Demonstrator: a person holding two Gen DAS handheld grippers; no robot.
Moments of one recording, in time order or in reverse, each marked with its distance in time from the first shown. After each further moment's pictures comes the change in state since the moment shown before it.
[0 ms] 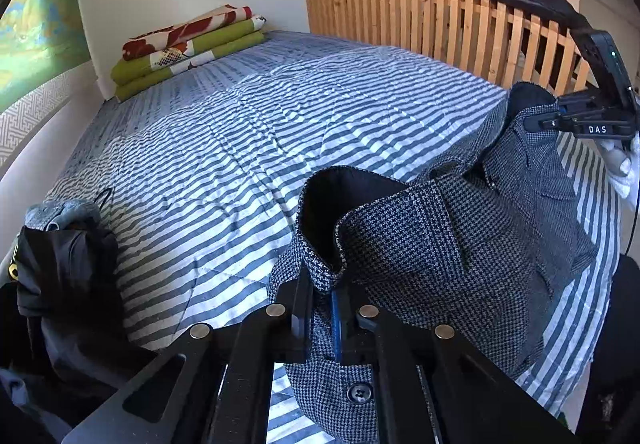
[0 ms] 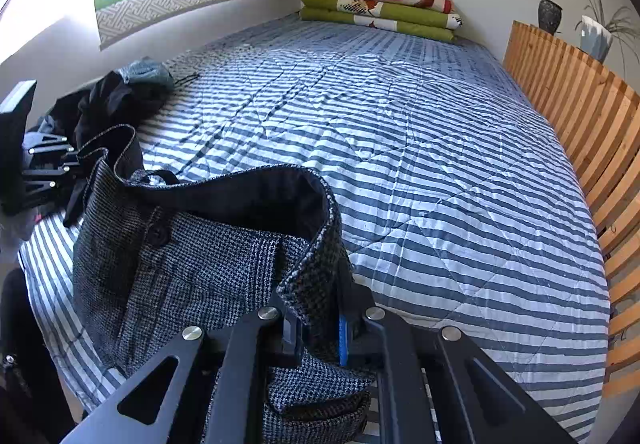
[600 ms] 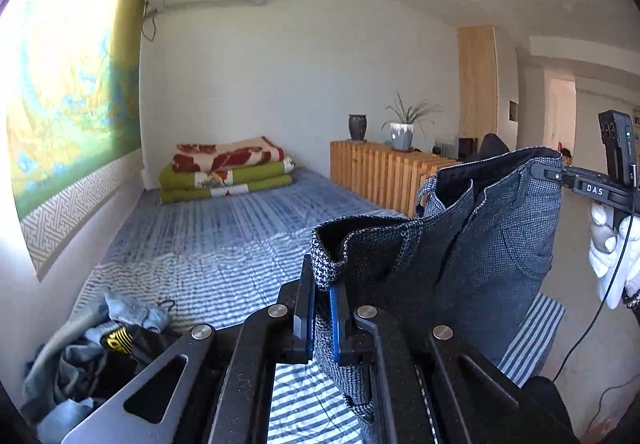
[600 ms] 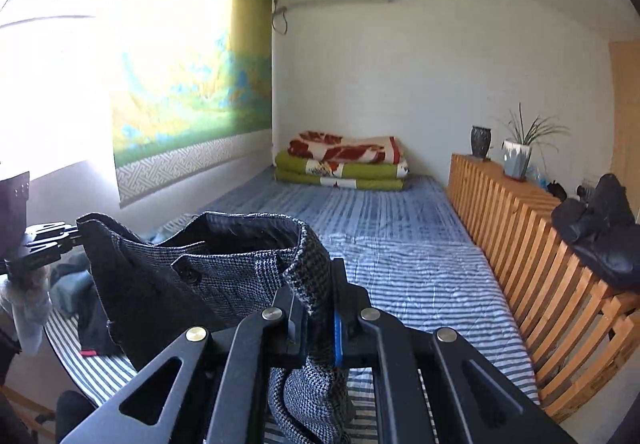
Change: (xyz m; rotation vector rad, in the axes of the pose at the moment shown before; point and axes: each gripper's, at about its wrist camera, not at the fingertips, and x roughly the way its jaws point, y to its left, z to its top) left arm -0.293 0.001 0.080 -0.084 -0.475 0.052; right arm -0.275 0.082 0.074 0.035 -0.542 -0.149
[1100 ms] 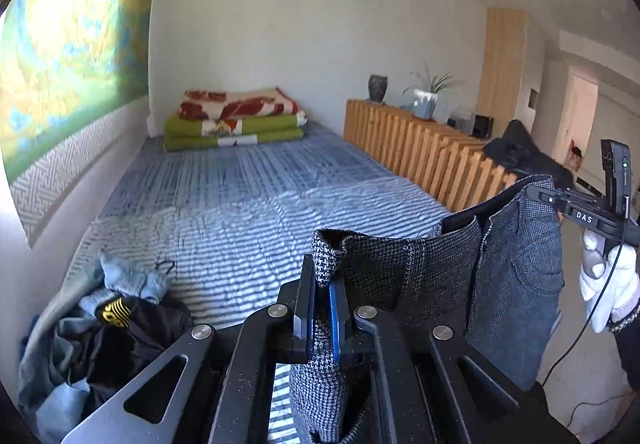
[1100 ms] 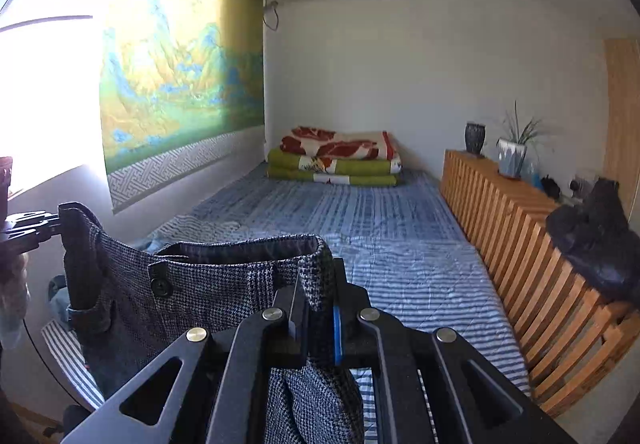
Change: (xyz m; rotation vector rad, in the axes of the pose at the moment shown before) left arm 0.086 0.065 0.012 -0.127 0.235 0.017; right arm 0.083 -0.004 0.000 0.057 0.162 -0.029
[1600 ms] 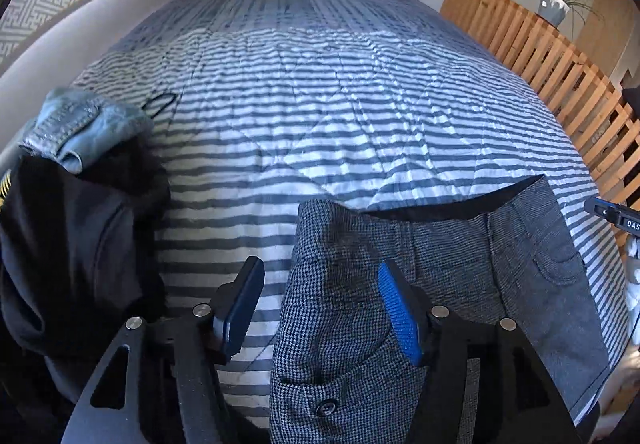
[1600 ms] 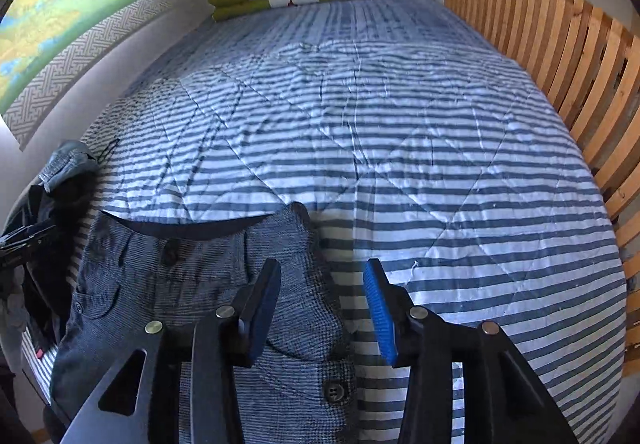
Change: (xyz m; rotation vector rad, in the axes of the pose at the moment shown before) left arm 0.295 0.109 -0.138 -0.221 0.455 0.148; right arm 0.298 -0.085 -0.129 0.152 0.554 0.014
